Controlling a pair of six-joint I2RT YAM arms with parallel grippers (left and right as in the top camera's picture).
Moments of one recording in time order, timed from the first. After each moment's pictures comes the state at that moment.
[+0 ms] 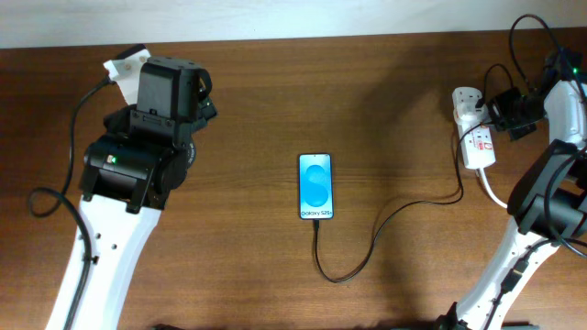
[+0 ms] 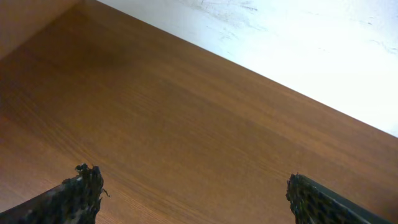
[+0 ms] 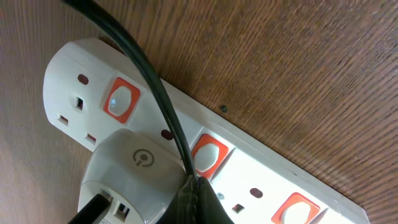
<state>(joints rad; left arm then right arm) -0.31 1.40 1.64 -1.01 -0.55 -0.59 -0.46 2.36 2.01 -1.03 -0.32 0.69</state>
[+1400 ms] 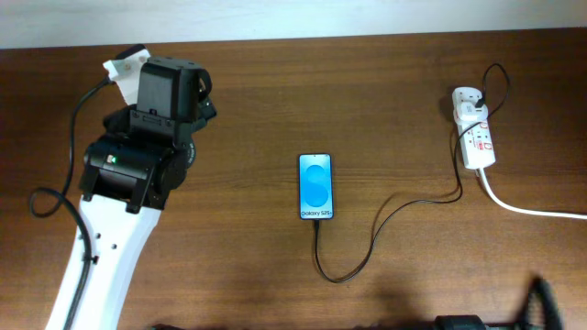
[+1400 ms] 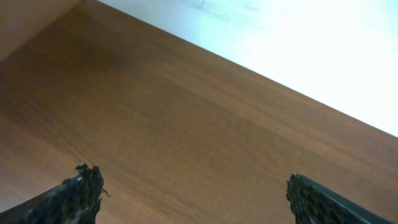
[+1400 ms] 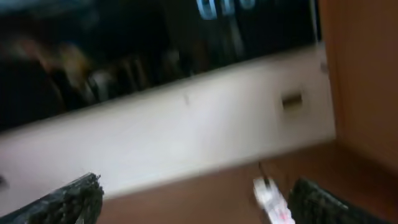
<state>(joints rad) -0.31 1.40 1.64 -1.01 -0.56 -0.59 -0.03 0.17 1.19 -0.90 0.07 0.27</state>
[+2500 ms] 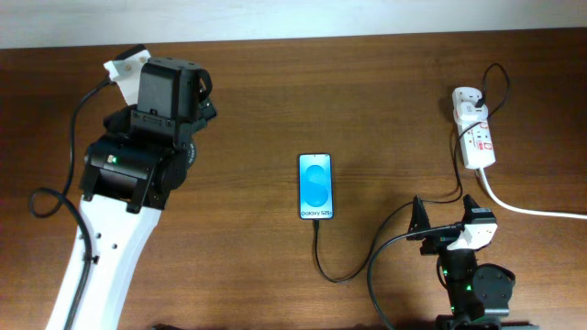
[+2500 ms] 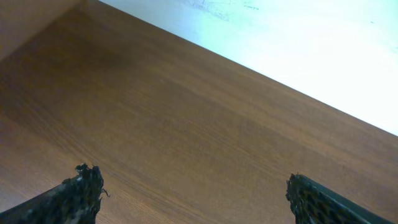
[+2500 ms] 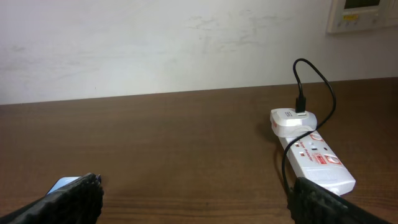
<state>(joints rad) -0.31 1.40 1.64 -1.01 -0.56 -0.59 -0.06 0.01 0.01 -0.06 -0.10 0.10</state>
